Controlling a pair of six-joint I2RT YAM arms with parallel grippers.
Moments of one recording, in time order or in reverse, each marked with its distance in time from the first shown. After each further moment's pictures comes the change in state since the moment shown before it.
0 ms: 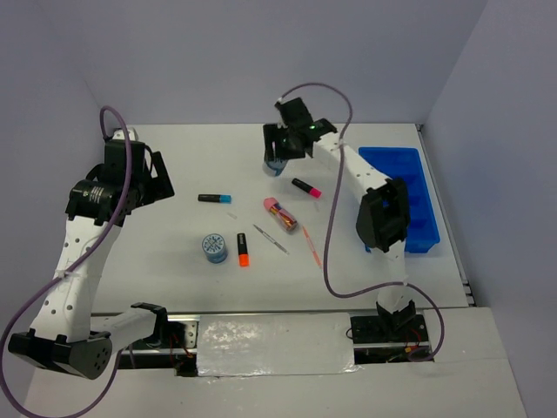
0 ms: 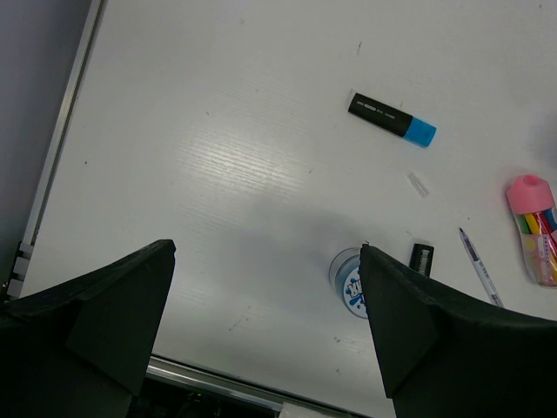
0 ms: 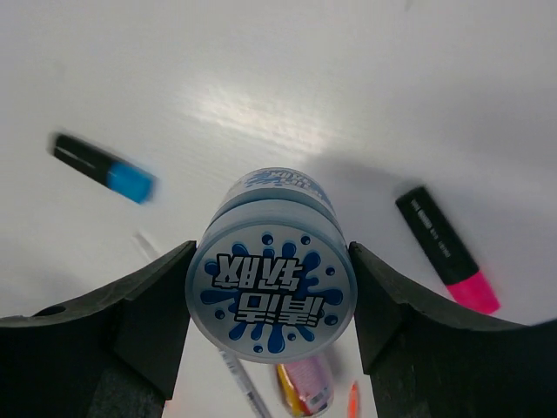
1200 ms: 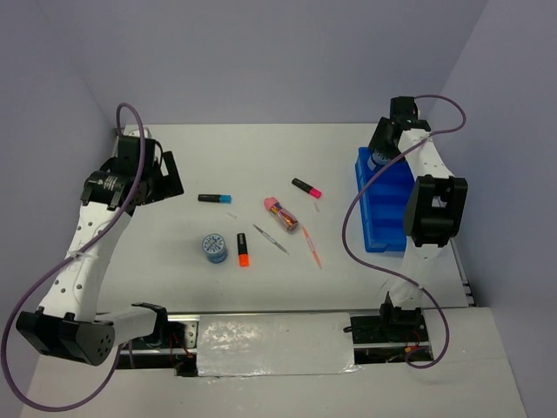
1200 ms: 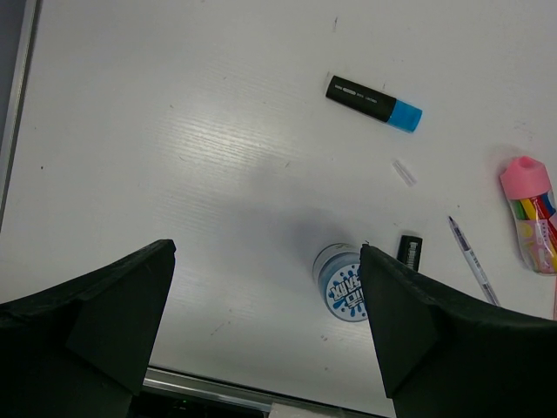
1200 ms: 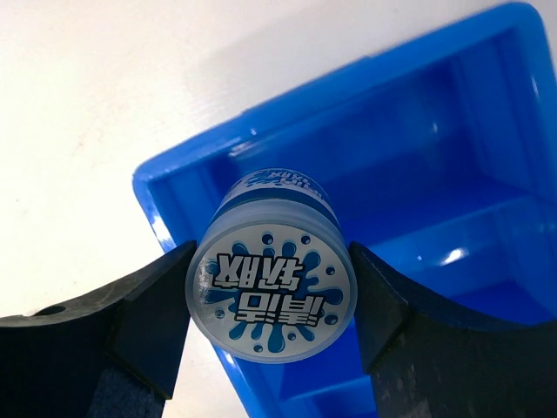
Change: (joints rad) left arm 0.000 0.074 -0.035 0.058 0.075 0.003; right arm -0.603 -0.145 -0.214 0.036 0.158 0.049
